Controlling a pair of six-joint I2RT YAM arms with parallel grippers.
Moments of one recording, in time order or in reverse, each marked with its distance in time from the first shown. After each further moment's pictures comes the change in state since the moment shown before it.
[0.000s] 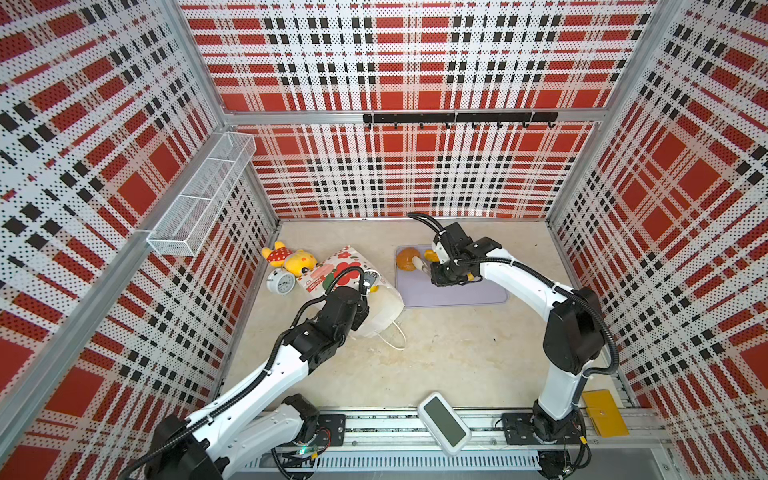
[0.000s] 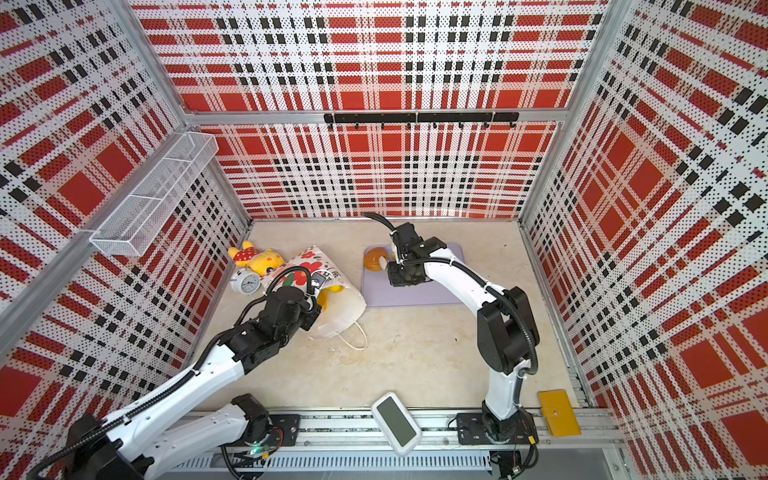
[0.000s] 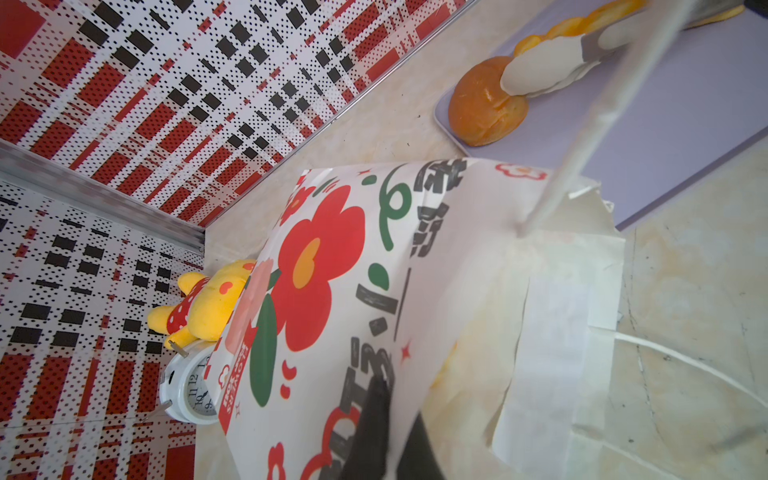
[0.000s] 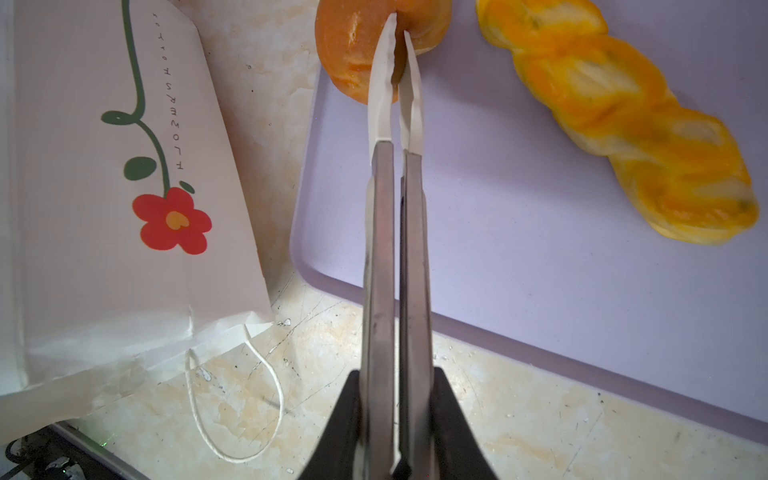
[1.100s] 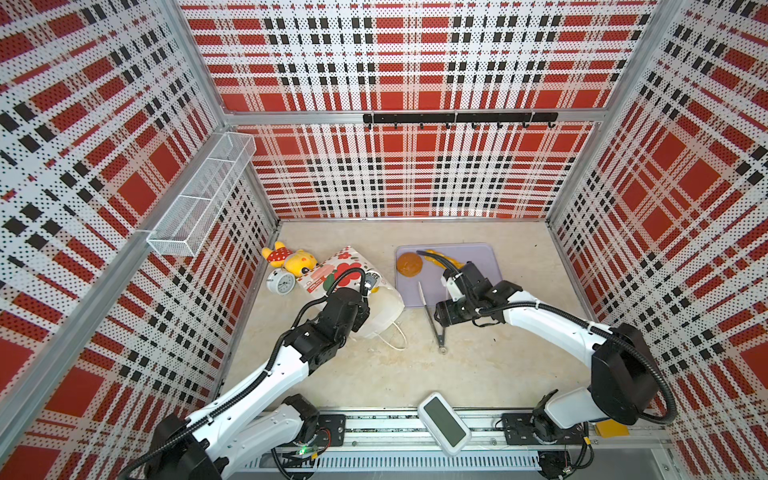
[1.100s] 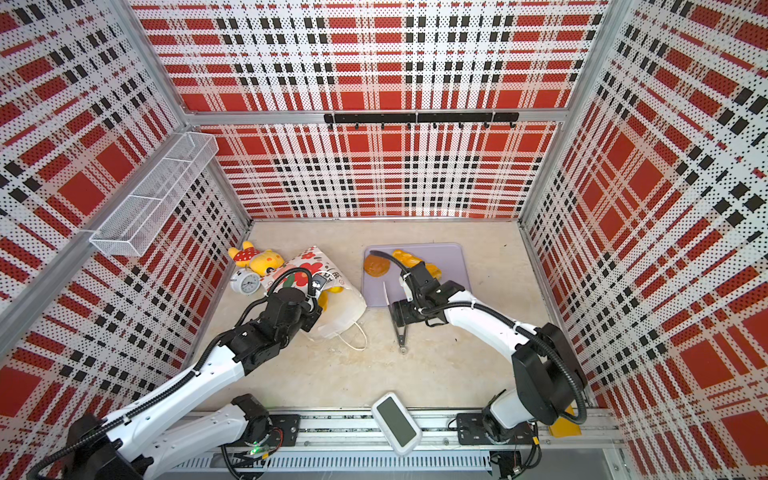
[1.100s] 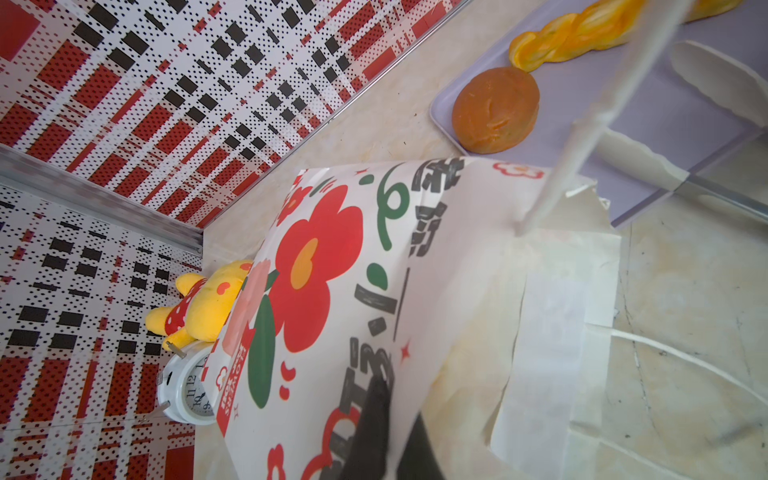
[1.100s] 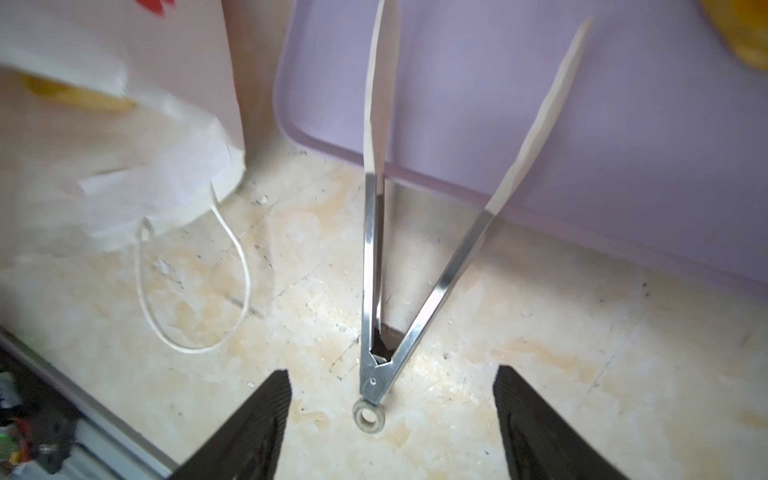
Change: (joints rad) left arm -0.015 -0.001 -0.005 -0.001 -0.008 0.000; right arm 0.127 -0.332 -0.567 0.240 0.049 0.009
